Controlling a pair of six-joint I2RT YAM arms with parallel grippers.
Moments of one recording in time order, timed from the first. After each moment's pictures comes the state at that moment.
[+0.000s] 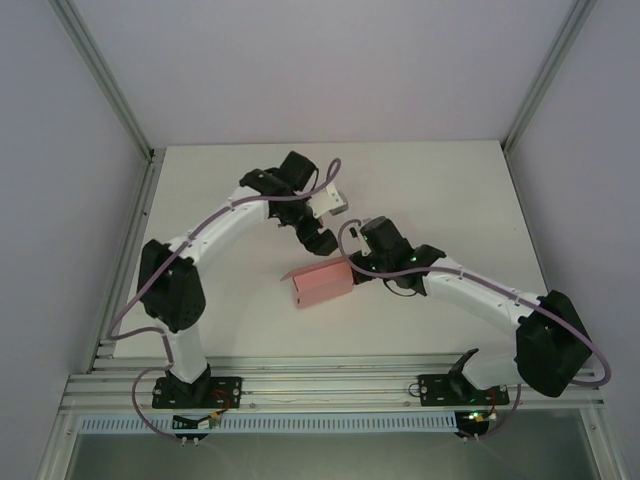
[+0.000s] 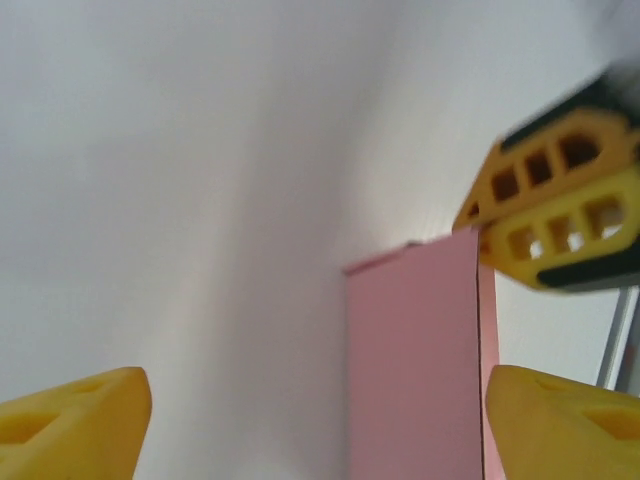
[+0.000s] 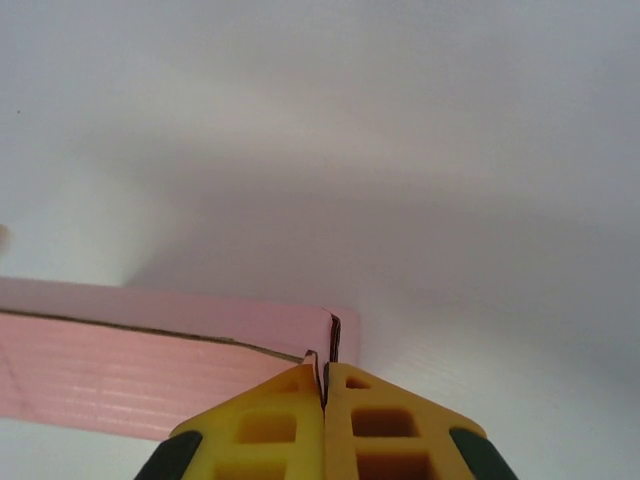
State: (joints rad) left arm -0.58 1.81 1.68 -0.96 0.40 0.44; right arm 0.75 1.34 0.89 -0.42 0.00 0.31
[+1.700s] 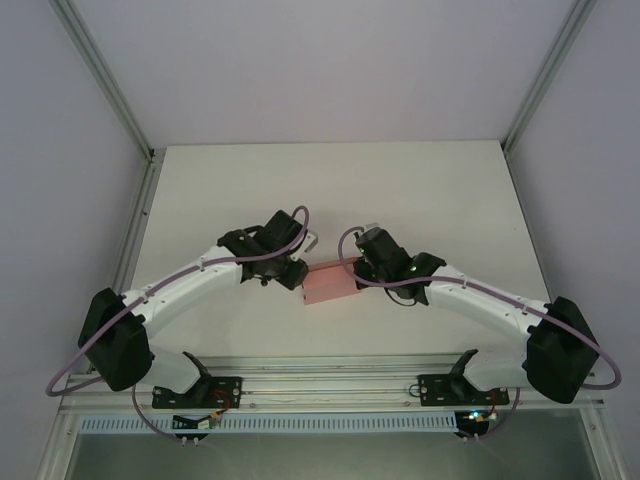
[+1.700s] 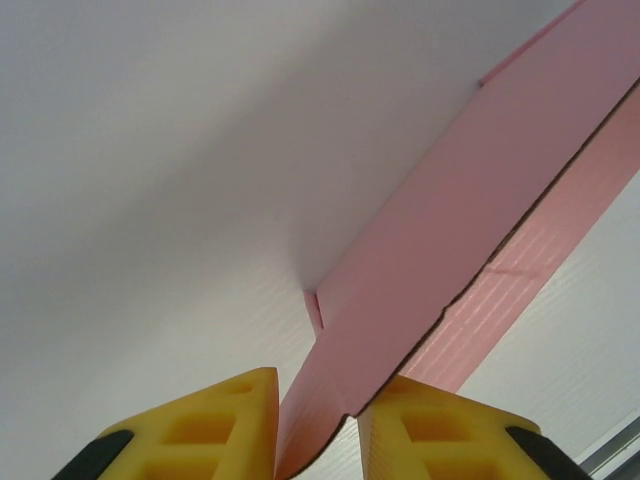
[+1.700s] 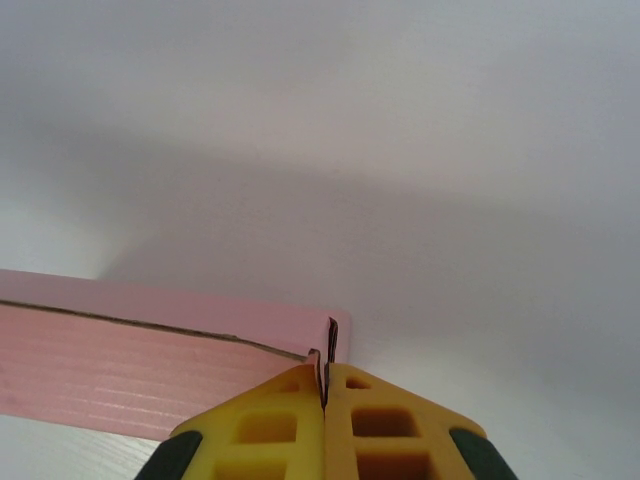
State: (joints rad) left arm -0.74 1.41 1.11 -0.78 -0.01 -0.11; right arm 0.83 1.30 0.87 -0.47 0.21 0.39
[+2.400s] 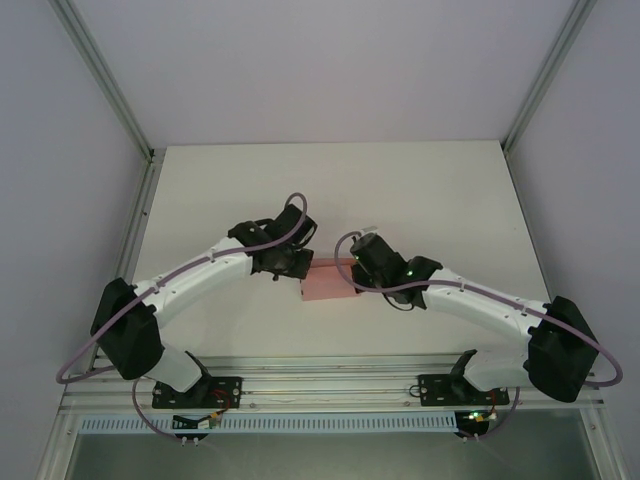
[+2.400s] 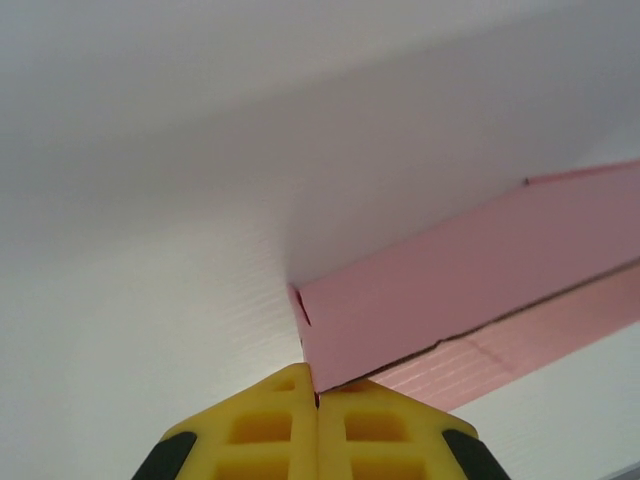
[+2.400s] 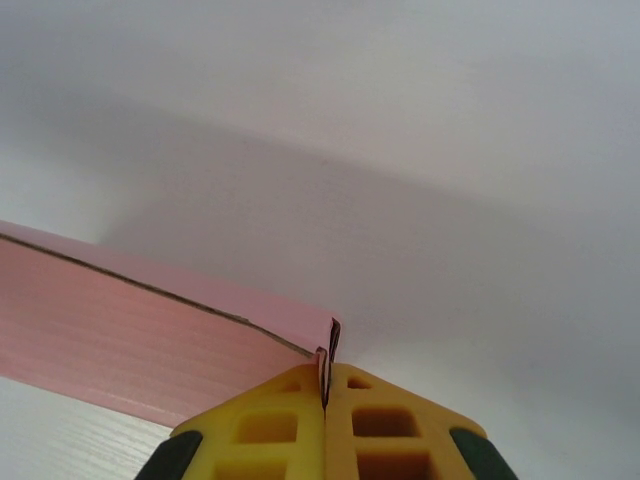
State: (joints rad) left arm -0.76 1.50 1.21 -0.85 -0.08 -0.49; right arm 0.89 1.30 0.87 -0.50 0.30 0.43
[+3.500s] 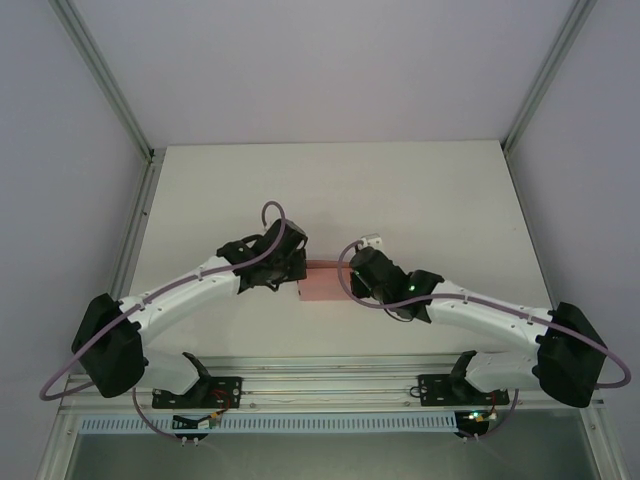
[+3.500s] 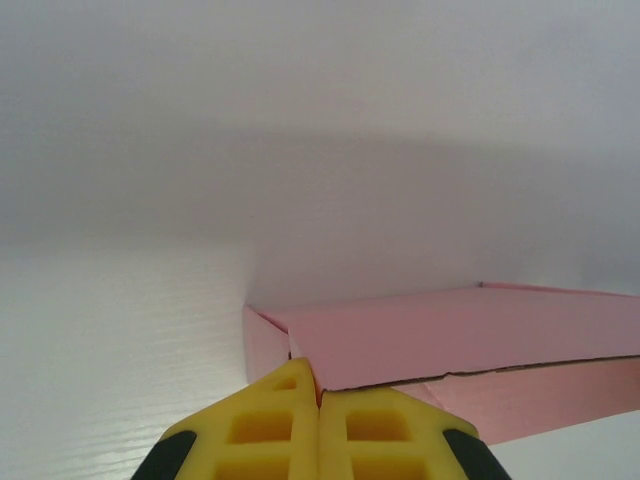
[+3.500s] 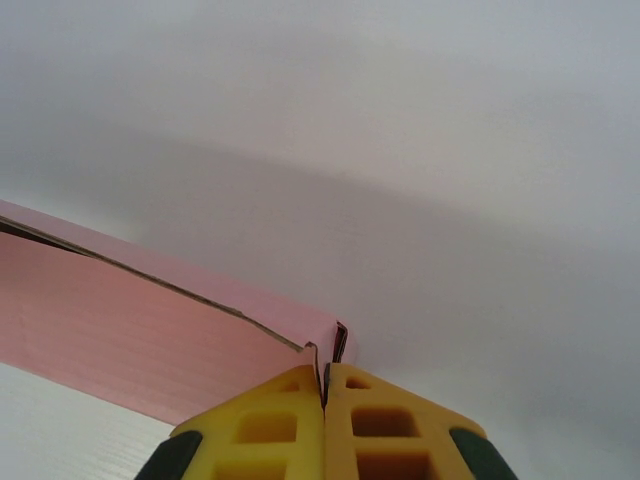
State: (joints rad) left arm -0.78 1.37 1.00 -0.63 -0.12 -0.77; right arm 0.96 1.24 0.78 -0.40 0.37 0.52
